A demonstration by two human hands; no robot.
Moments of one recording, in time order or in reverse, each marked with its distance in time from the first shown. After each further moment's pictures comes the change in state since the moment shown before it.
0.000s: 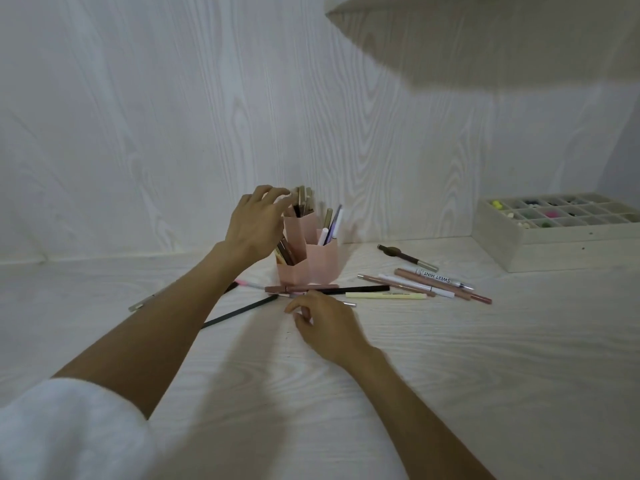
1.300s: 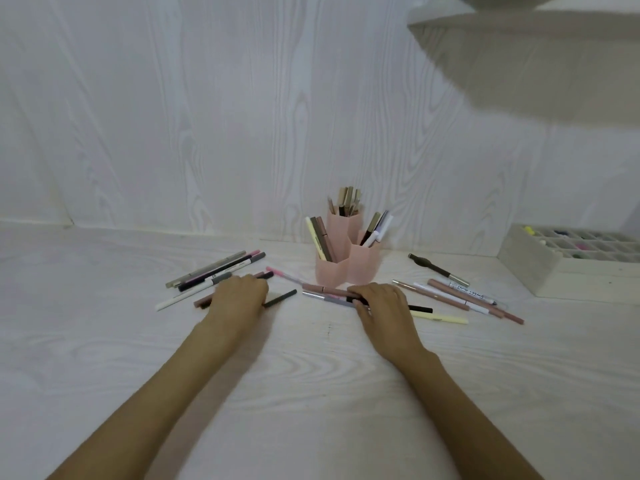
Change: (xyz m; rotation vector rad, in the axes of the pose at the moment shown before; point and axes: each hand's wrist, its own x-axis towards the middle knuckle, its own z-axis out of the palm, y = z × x) left_hand -0.132 -0.034 0.000 0.151 -0.475 -0.231; right_hand 0.007 0.019 -0.004 -0.423 0.068 0.038
